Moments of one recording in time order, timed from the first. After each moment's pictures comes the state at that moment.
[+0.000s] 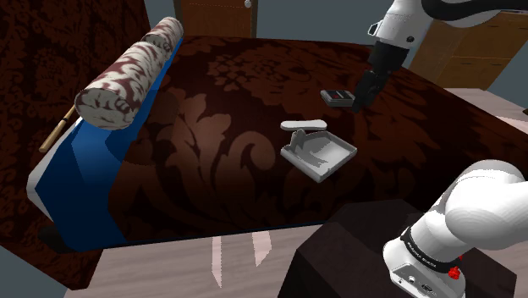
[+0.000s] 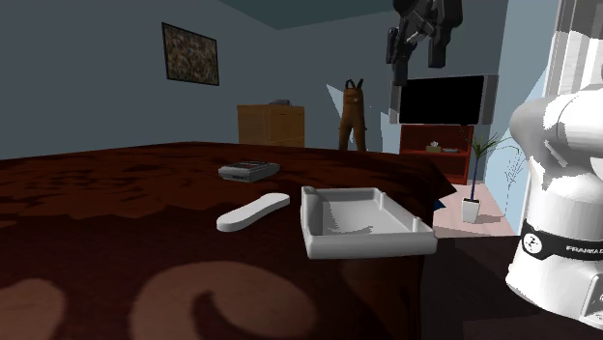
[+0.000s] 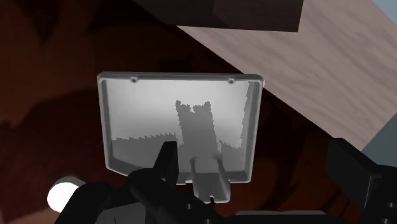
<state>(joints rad) 0.02 -0.77 -0.06 -2.42 0.12 1.67 -0.13</state>
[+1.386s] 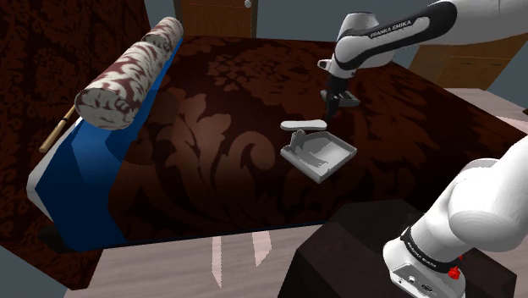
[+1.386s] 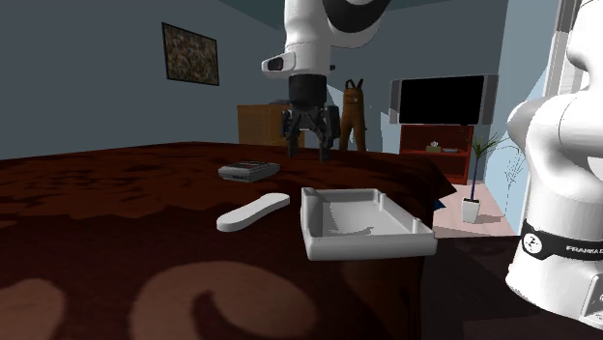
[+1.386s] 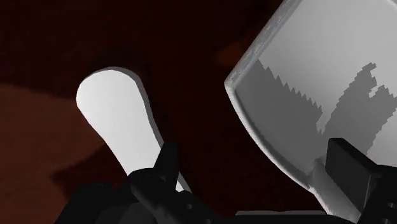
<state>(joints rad) 0.09 -0.15 -0.31 -2.27 0.00 2.11 -0.88</state>
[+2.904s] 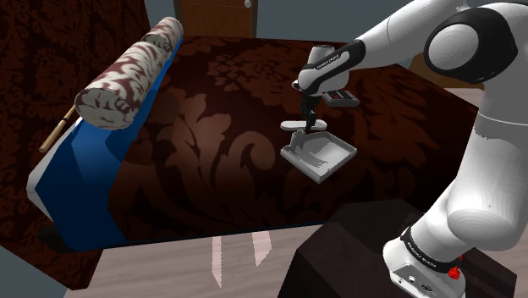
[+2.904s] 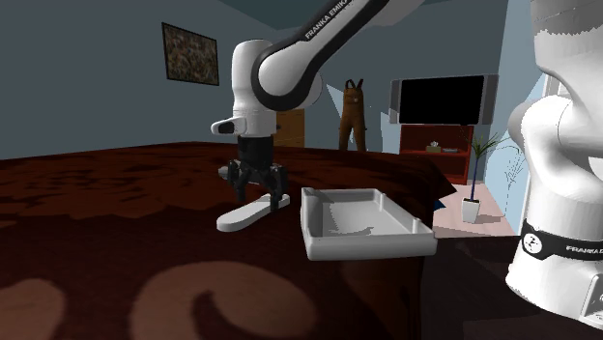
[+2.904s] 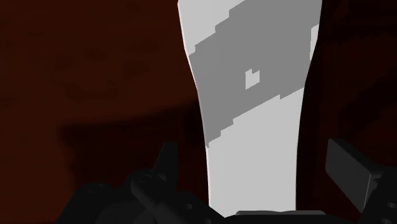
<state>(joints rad) 0.07 0.32 -0.30 -2.00 0.11 2.33 -1.28</state>
